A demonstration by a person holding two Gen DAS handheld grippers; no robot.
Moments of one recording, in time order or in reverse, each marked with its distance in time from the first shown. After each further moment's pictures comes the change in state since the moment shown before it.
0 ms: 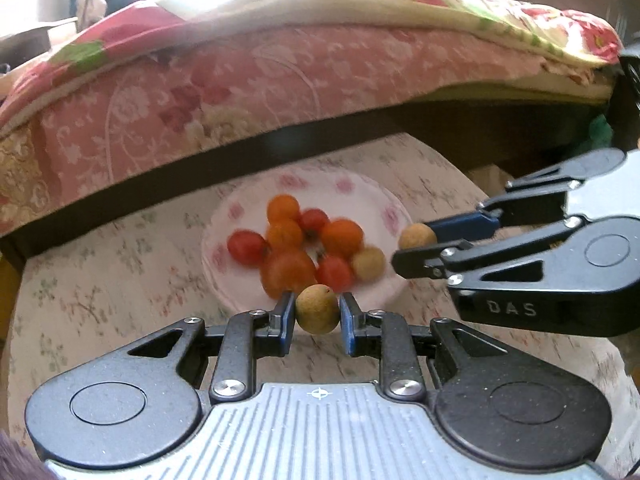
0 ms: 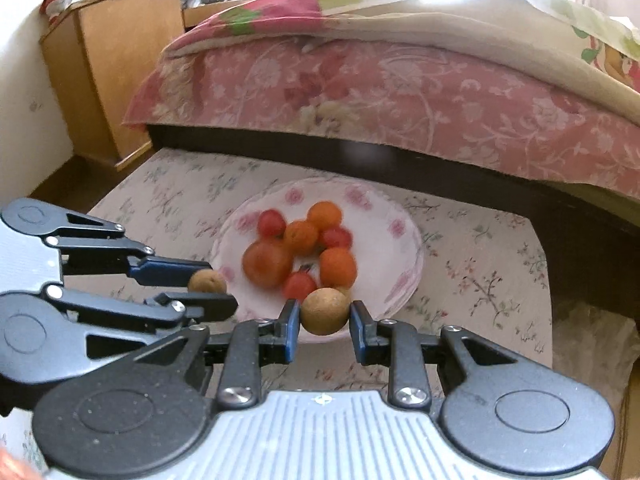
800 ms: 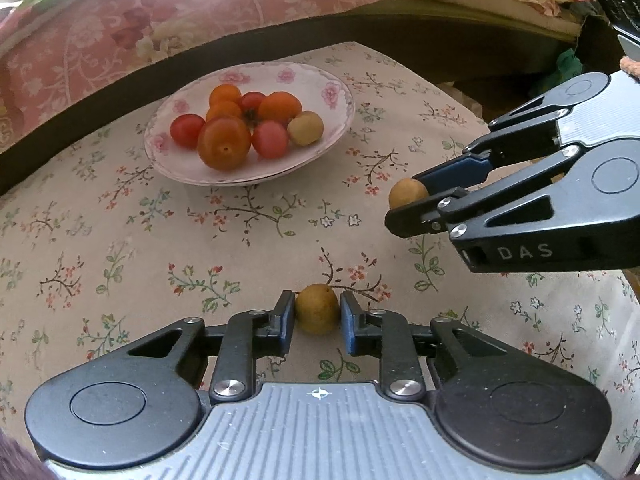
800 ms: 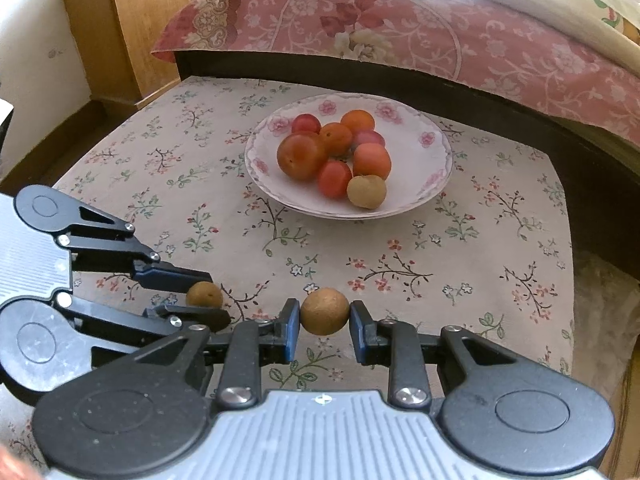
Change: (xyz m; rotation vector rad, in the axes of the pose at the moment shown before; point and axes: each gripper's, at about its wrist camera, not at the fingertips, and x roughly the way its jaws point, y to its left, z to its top) left arm -0.002 -0.031 -0.074 0.082 0.145 -0.072; right arm -0.007 0.021 -0.063 -0.074 0.129 0.034
